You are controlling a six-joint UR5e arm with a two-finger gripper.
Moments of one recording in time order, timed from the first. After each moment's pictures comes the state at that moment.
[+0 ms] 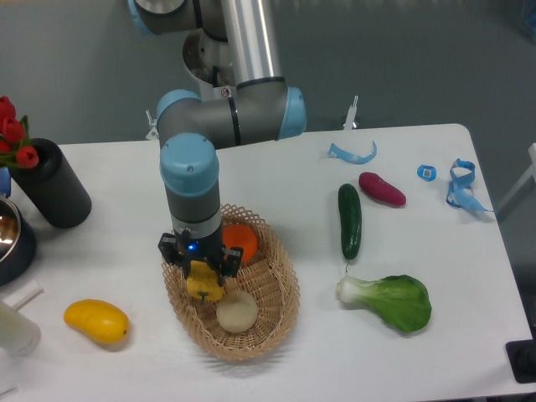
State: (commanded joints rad) arm 2.22 -1.91 -1.68 -0.81 1.51 0.44
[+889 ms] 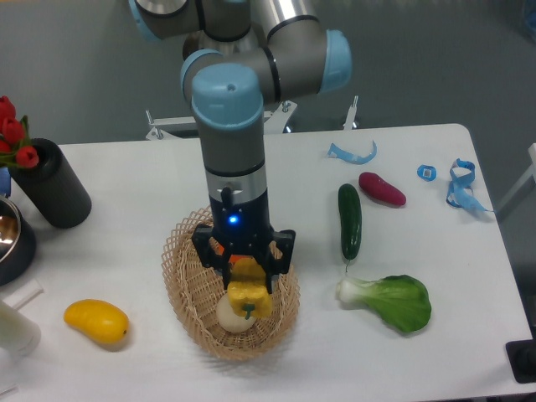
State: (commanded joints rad) arm 2.32 -1.86 -1.55 -0.81 1.48 0.47
